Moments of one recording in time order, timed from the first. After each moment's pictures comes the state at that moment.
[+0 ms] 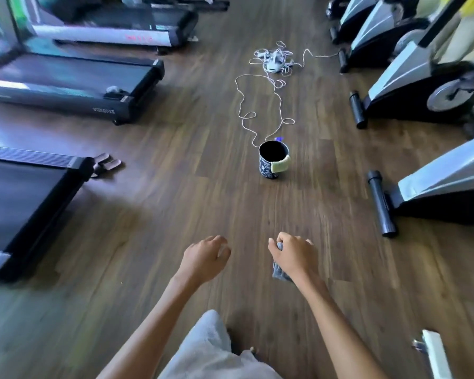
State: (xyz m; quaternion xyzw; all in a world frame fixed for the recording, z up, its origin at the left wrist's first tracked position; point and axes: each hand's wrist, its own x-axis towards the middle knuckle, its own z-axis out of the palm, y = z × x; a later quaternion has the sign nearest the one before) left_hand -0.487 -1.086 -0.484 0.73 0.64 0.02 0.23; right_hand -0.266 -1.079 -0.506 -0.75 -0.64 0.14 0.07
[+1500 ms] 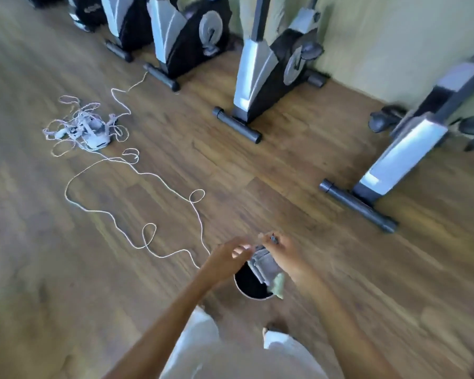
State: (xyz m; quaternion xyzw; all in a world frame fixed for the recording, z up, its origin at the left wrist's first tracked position) left_hand -0.281 -0.037 -0.514 0.82 0.26 -0.10 0.50; right_hand -0.175 -0.176 -0.543 -0.79 -0.13 0.34 0.48
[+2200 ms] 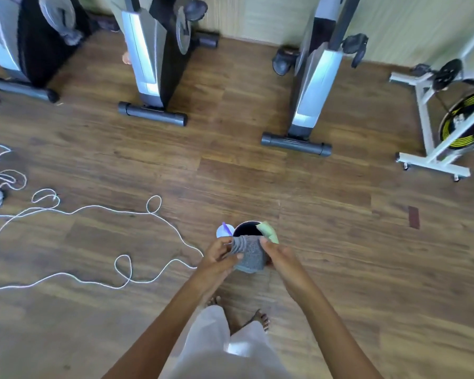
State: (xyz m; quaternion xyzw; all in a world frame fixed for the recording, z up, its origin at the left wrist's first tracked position) left_hand -0.329 0.075 -0.545 0.54 0.17 -0.21 0.80; right_hand -0.313 -0.098 -0.516 -0.69 0.21 0.26 0.64
